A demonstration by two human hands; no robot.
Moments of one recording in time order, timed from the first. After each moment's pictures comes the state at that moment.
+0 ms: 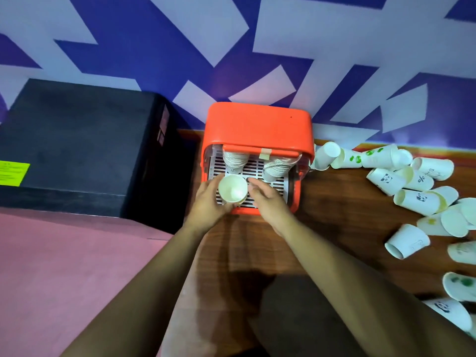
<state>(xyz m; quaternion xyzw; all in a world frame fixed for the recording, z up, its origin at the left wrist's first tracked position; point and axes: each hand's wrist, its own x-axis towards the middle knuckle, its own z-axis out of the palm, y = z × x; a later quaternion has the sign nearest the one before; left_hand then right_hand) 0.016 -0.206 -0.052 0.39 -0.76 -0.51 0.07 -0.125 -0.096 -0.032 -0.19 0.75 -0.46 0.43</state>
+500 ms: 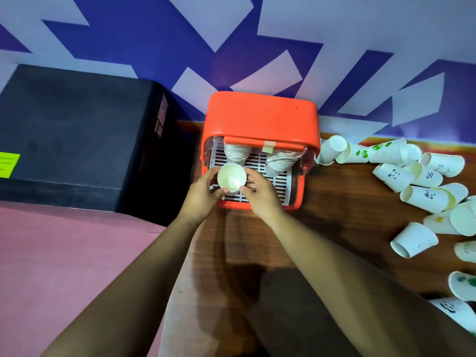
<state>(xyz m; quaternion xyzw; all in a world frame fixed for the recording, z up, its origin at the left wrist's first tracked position) 0.016 -0.222 -0.066 0.41 -0.75 -0.52 0.10 -0.119 -0.115 -0.048 -0.25 0.78 -0.42 0.39</state>
